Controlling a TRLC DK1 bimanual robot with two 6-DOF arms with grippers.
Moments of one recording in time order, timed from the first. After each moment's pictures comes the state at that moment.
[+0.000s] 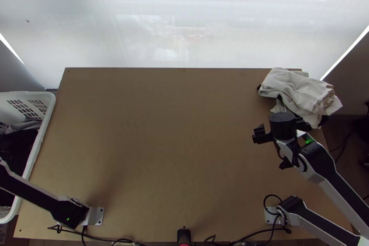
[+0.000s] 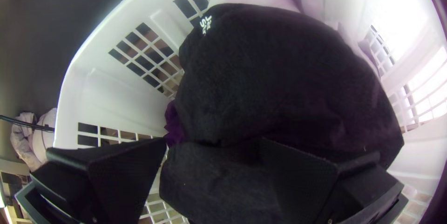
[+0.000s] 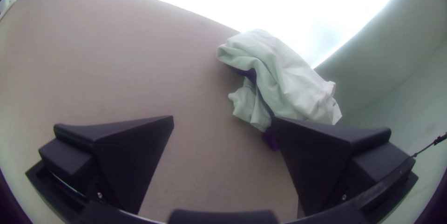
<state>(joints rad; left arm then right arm) 1.08 2.24 1.55 -0.34 -0.40 0.02 0.50 0.98 0.88 -0.70 0.57 -0.02</state>
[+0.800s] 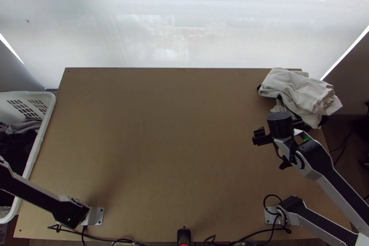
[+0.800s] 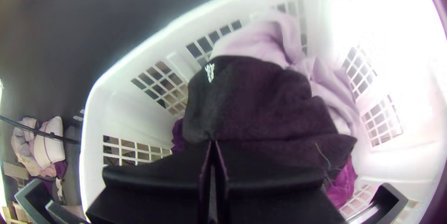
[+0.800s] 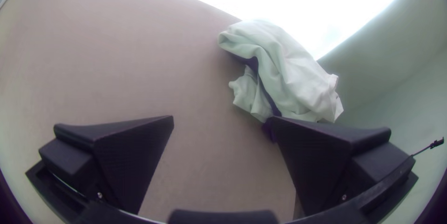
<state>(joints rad) 1.03 2.08 1.55 -0.41 -0.41 0.00 0.49 1.00 0.88 -0.74 0.57 -0.02</state>
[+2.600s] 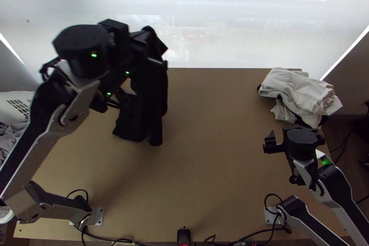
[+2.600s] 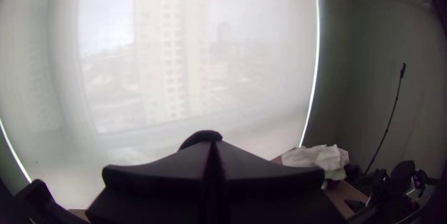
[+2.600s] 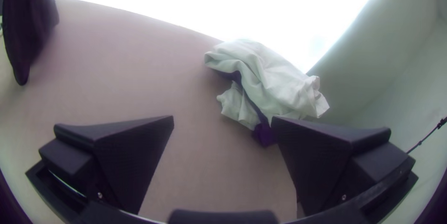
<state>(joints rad) -0.76 1.55 2.13 -0.64 -0.38 -0.05 0.47 0.72 0.77 -0.70 0.57 -0.04</state>
